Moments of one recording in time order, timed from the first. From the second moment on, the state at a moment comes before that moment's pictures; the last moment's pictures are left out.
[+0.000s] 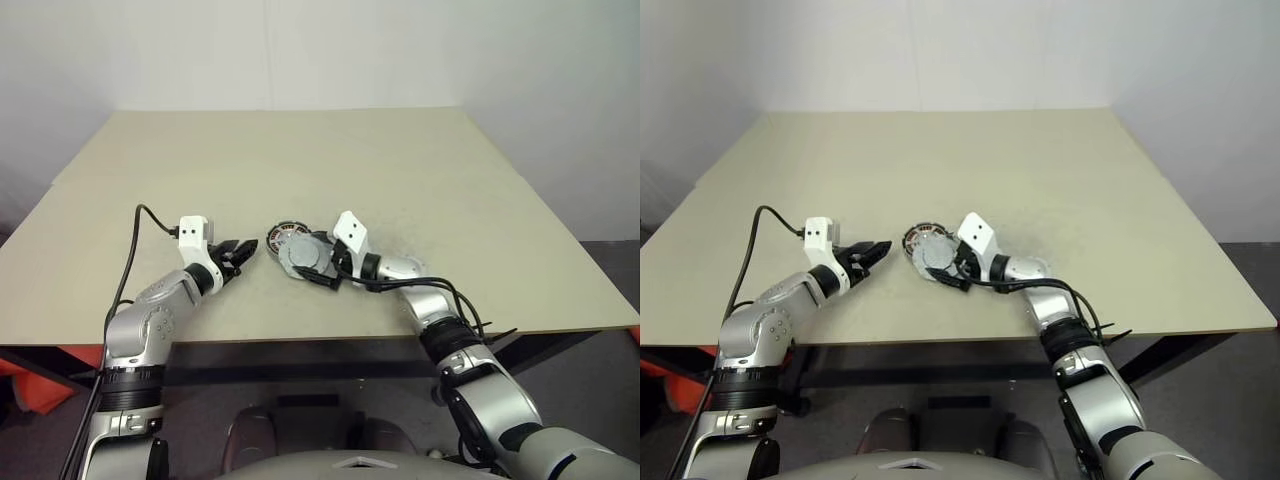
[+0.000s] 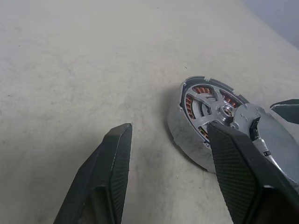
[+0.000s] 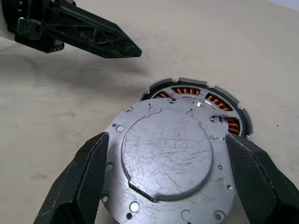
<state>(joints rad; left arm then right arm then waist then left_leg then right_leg) -0.25 0.29 0.19 -0.05 -0.52 0.72 -0.36 -0.56 -0.17 0.24 0.60 0.06 -0.13 0.86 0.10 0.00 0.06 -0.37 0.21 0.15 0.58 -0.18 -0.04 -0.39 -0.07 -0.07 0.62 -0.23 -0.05</state>
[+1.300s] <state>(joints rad) -0.22 0.30 0.19 -0.06 -0.51 0.72 -0.36 -0.71 -0.06 0.17 0.66 0.07 0.16 0.72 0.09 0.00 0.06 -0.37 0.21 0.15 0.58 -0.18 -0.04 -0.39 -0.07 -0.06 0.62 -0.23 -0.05</state>
